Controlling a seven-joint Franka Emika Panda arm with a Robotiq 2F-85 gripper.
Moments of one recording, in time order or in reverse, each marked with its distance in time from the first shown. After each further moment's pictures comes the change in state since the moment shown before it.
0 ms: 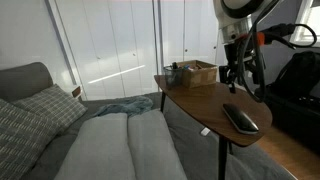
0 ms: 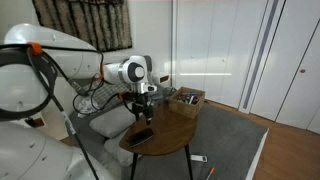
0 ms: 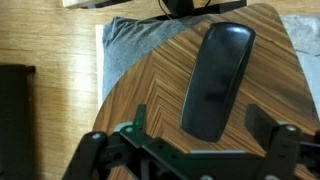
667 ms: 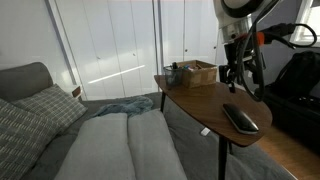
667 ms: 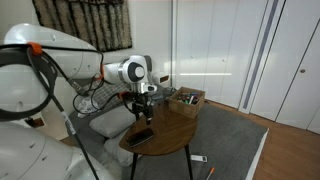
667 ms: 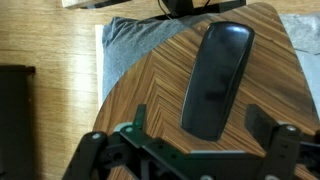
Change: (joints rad) arm 0.002 0.000 -0.004 0.002 0.000 0.000 0.007
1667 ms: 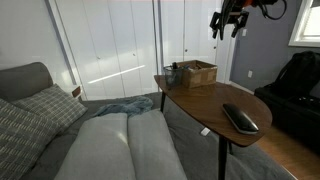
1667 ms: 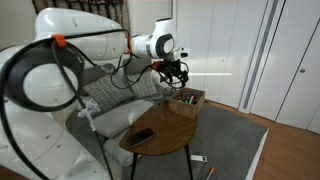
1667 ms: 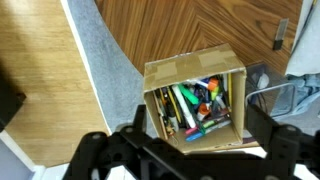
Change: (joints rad) arm -0.061 0.170 -0.214 0.418 0.017 0.344 -0.188
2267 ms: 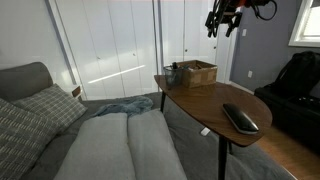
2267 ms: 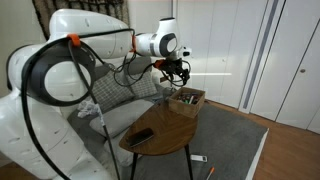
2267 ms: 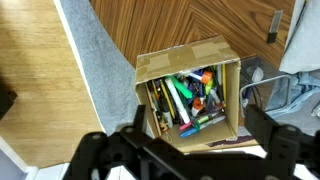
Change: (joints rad) arm 0.009 0.068 -0.005 0.074 0.025 -0.003 -0.023
